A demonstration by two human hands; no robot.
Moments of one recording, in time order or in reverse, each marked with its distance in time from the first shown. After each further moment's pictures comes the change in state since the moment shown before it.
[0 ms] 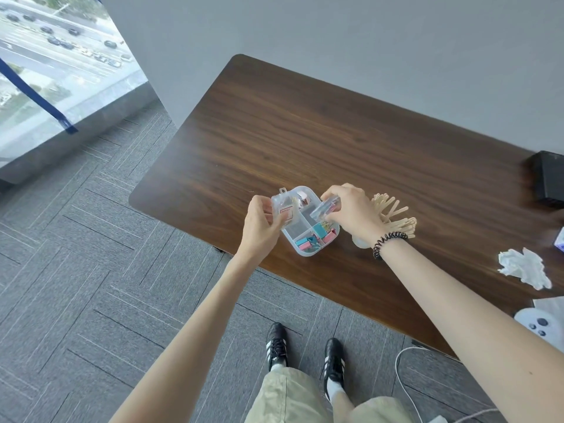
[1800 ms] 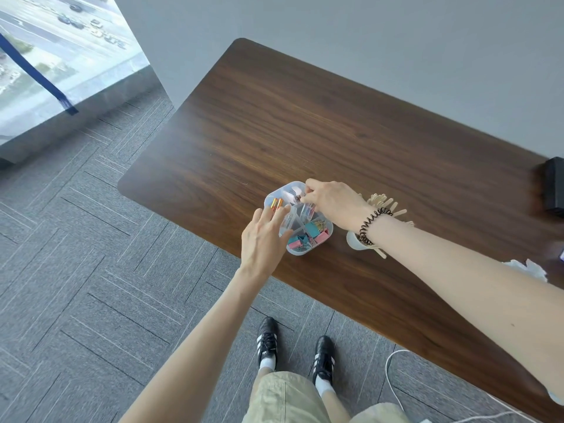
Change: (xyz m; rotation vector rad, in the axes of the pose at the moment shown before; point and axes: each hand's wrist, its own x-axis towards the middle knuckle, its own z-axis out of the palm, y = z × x) left_hand -0.013 -0.022 0.047 0.623 0.115 0.237; right_hand 0.035 0.000 0.002 -0.663 -0.223 -0.526
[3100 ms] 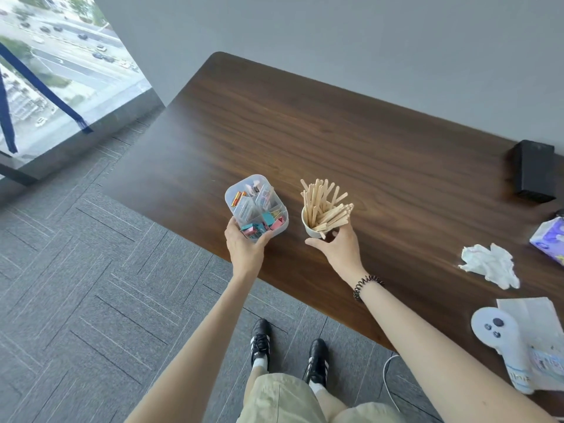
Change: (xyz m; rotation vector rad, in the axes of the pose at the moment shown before) left_hand -0.038 0.063 0.054 -0.649 0.162 -0.600; right_hand -0.127 0.015 0.122 1.232 0.491 0.638
